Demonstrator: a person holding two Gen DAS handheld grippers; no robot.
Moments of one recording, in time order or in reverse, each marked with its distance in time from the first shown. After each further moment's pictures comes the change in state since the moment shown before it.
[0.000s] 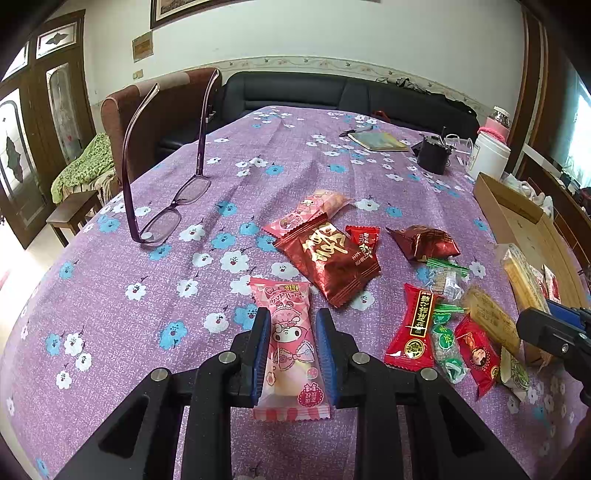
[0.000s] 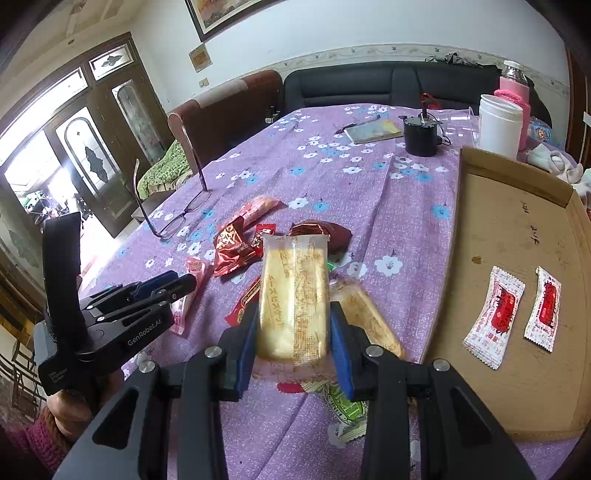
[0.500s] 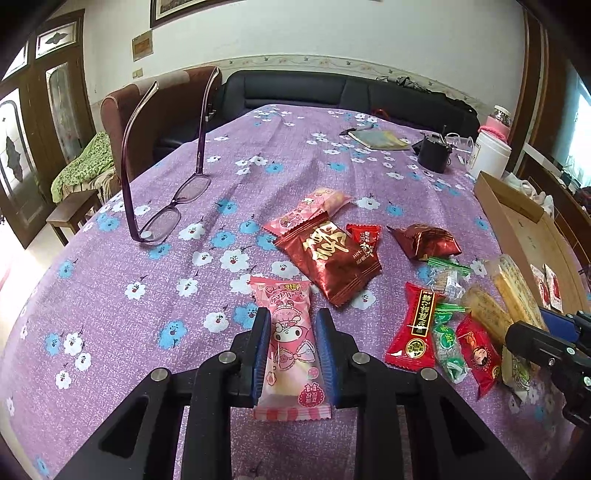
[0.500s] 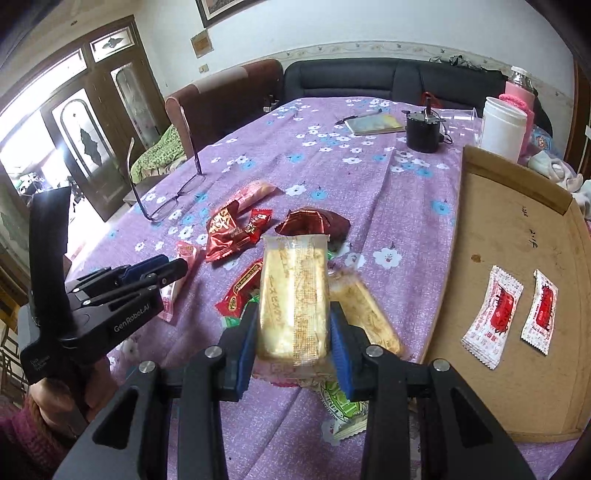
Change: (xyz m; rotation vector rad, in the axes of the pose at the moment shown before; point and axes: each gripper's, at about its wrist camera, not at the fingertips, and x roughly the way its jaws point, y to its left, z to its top) left arm 0.001 0.000 0.000 -0.001 0.005 0.001; right arm 0.007 0.005 -0.003 -0.045 0.037 -0.043
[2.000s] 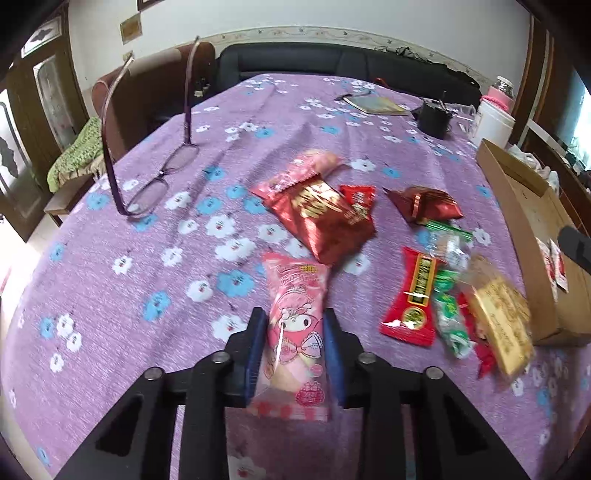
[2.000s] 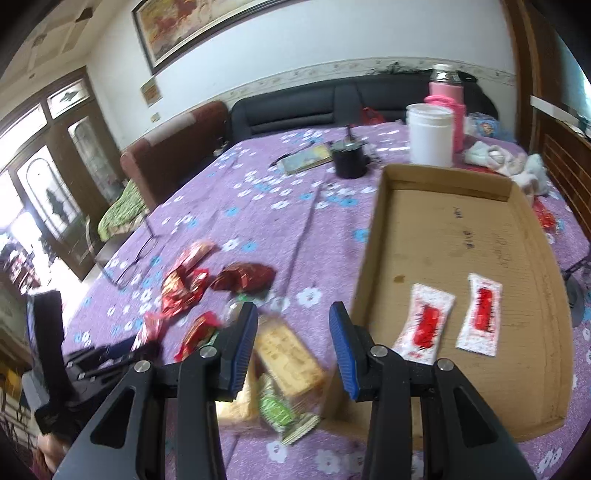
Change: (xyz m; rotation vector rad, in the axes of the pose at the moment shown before) left arm 0.014 -0.013 -0.004 0.026 0.123 0.020; right arm -0.029 -0.047 0.012 0.168 -0.118 -0.095
